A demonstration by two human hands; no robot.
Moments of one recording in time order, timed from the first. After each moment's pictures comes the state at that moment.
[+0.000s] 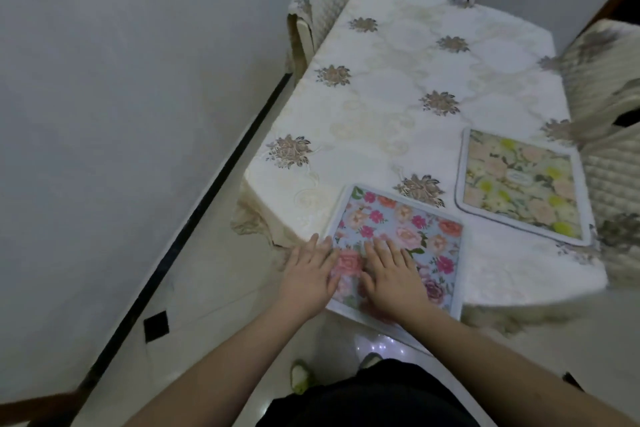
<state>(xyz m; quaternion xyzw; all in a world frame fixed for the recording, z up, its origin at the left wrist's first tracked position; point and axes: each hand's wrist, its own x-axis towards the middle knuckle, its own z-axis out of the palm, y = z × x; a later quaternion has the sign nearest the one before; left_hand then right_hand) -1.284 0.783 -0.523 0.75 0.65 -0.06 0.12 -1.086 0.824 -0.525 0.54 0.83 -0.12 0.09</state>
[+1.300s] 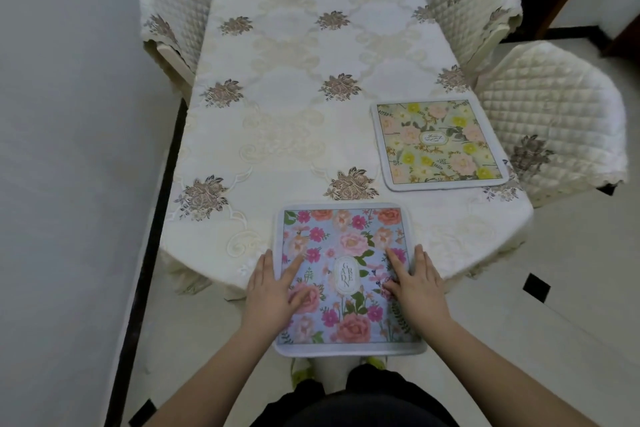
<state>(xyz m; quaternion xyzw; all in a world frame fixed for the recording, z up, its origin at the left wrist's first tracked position) -1.287 0.860 -0.552 0.75 0.62 -0.06 0.21 -0.990 0.818 -0.547 0.77 0.60 -0.22 0.06</state>
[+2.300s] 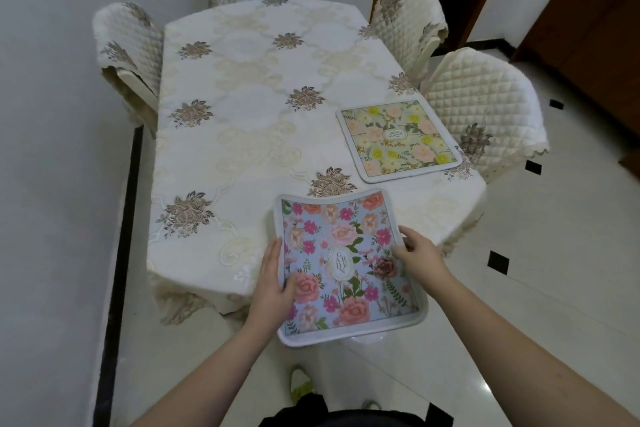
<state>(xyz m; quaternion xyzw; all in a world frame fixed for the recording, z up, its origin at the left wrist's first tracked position) -1.291 0.854 -0.521 0.66 0.56 0.25 0.44 -0.999 0.810 -0.483 0.79 0.35 -0.40 -0.31</state>
